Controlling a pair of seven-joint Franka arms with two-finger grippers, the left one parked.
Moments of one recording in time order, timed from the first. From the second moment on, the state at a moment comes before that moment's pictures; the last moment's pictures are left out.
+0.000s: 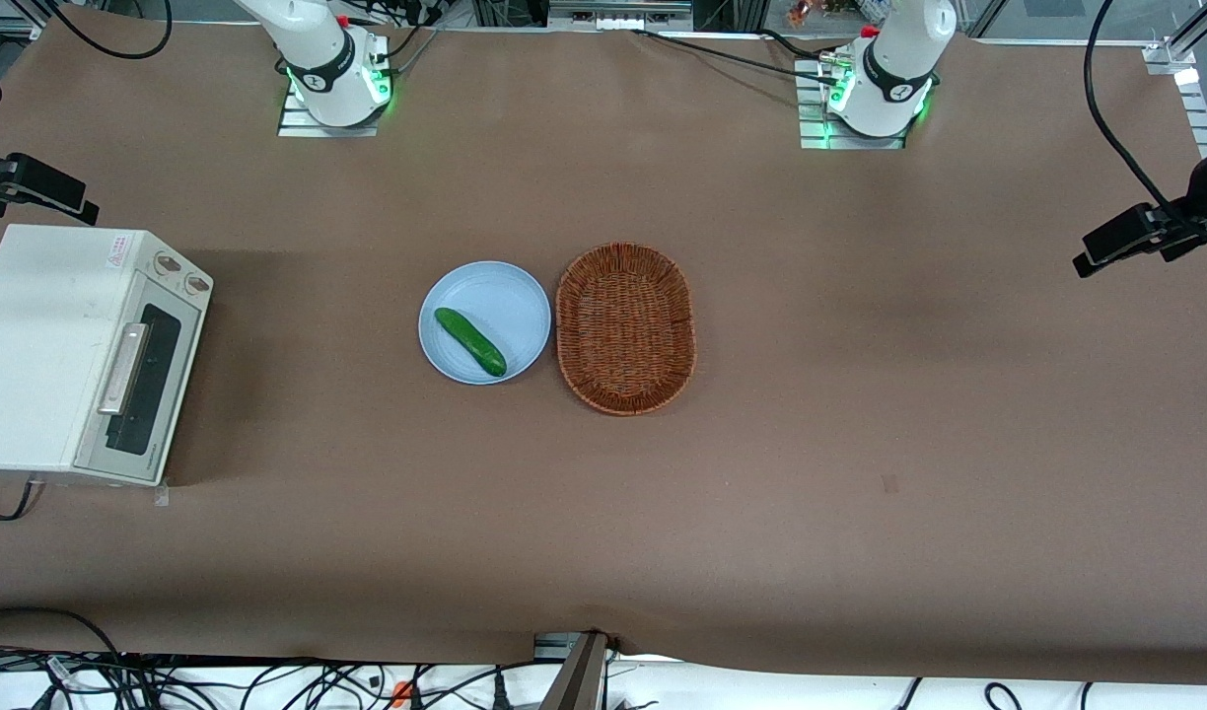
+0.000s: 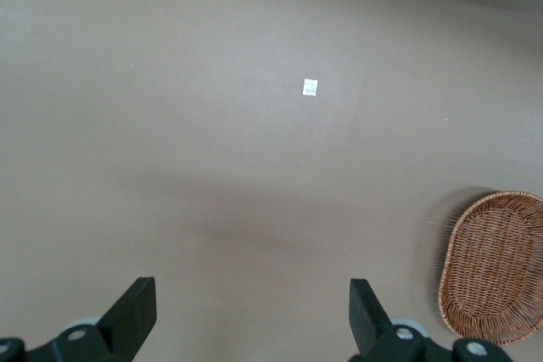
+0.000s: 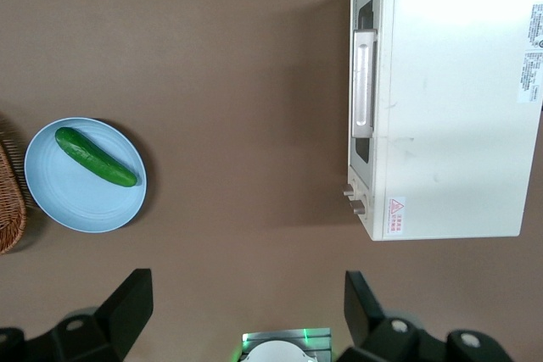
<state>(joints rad) 0.07 0.11 -0.12 -1.35 0.01 1.35 0.04</state>
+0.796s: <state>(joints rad) 0.07 0.11 -0.12 -1.36 0.01 1.34 0.04</state>
